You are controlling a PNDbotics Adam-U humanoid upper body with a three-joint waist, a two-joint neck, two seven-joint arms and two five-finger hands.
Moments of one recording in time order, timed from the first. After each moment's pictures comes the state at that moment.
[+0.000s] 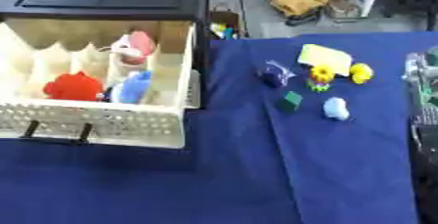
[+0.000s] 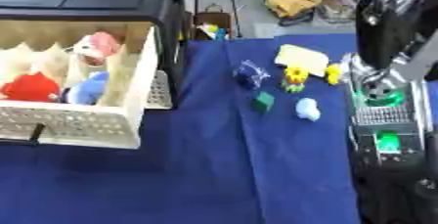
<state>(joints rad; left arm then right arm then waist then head) -0.23 0.30 0.26 -1.99 0.38 -0.79 0.06 -0.72 -0.23 0.01 -1.98 0.71 -0.52 -0.71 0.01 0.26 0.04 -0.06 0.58</state>
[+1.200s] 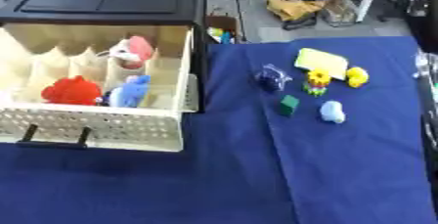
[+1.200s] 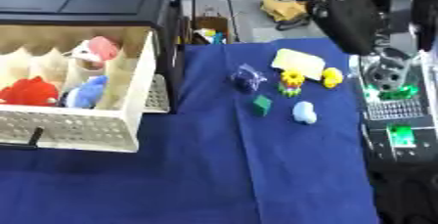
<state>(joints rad) -0.23 0.30 0.26 -1.99 0.38 -0.79 0.06 -0.75 -0.36 0.04 -1.98 0.71 -0.24 -0.08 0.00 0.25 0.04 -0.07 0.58</state>
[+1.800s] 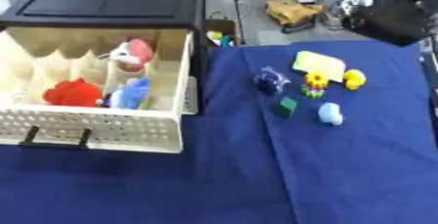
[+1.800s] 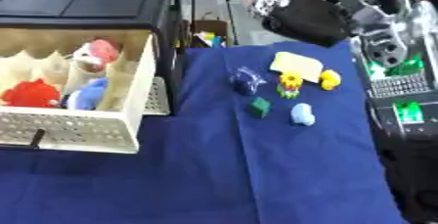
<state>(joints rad) -0.23 0.30 0.26 -1.99 0.40 -0.79 0.06 -0.83 -0.47 0.10 -1.89 0.75 -0.23 0.40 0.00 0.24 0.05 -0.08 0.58</state>
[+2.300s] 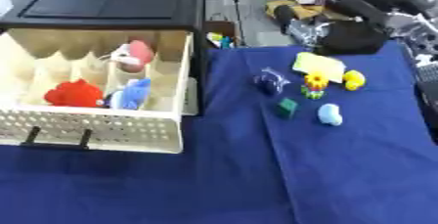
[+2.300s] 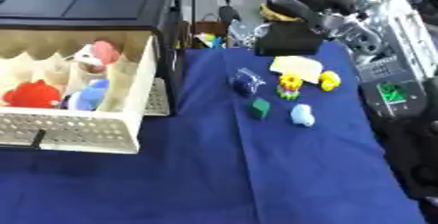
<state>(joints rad) -0.22 0.30 0.26 -1.99 0.40 -0.80 0.05 -0.88 -0.56 0.14 -1.72 0.80 -0.28 0.53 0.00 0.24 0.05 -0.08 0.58</state>
